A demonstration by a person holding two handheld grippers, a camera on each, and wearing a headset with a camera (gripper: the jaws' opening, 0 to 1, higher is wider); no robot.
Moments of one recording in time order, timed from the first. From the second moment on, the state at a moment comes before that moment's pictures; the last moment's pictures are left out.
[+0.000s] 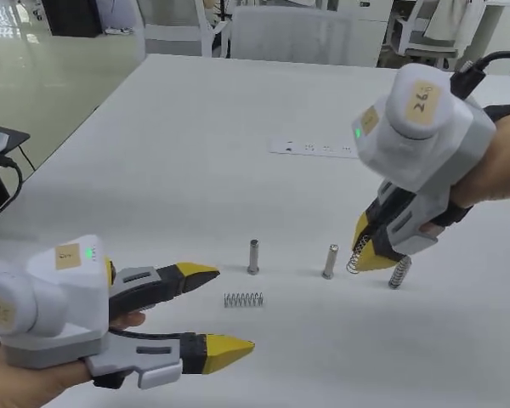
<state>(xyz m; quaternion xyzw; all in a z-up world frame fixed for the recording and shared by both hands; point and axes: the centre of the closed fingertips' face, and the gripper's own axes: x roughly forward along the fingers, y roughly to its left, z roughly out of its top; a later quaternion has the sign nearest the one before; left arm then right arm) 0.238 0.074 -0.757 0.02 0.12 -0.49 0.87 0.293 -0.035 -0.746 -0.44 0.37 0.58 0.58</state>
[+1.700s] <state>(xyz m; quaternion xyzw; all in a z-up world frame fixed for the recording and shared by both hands) 0.239 0.078 -0.757 0.02 0.12 -0.48 0.87 0.358 -0.024 -0.799 -0.44 0.41 0.54 0.59</state>
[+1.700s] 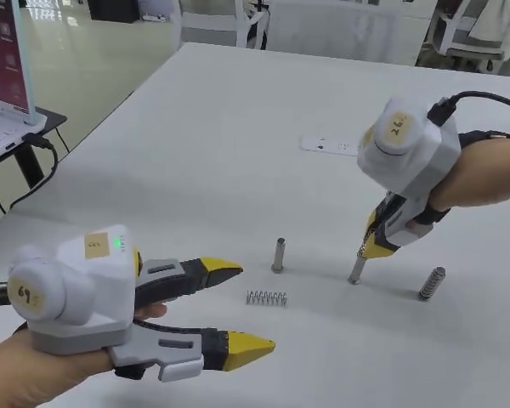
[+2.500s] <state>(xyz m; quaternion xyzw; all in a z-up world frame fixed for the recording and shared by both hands) 0.239 0.079 -0.757 0.02 0.12 -0.48 0.87 0.351 -0.020 -0.838 -0.44 0.43 0.54 0.58</state>
